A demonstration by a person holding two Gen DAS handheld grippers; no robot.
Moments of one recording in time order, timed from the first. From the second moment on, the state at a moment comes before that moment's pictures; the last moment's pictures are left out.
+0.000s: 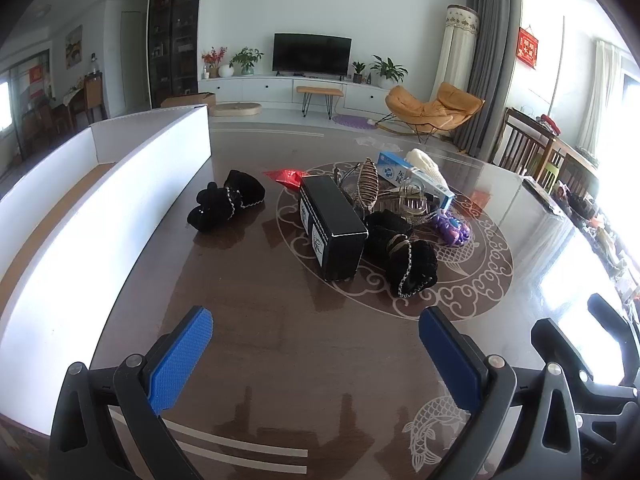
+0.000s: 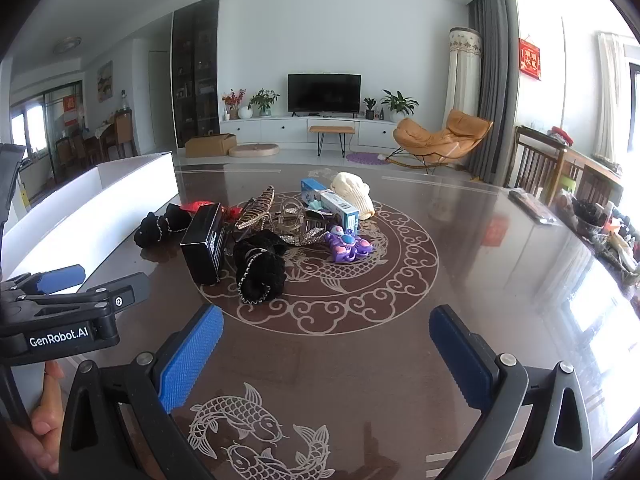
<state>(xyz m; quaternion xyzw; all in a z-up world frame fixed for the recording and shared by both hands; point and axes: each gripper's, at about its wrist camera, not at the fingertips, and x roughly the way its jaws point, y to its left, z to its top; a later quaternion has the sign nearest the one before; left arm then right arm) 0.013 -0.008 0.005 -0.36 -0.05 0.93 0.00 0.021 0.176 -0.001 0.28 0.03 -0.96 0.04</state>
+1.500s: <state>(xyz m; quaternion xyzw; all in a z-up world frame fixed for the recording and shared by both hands) 0.012 -0.021 -0.048 -0.39 -0.01 0.92 -0.03 0.006 0.167 -0.033 0.32 0.02 -0.95 0.04</state>
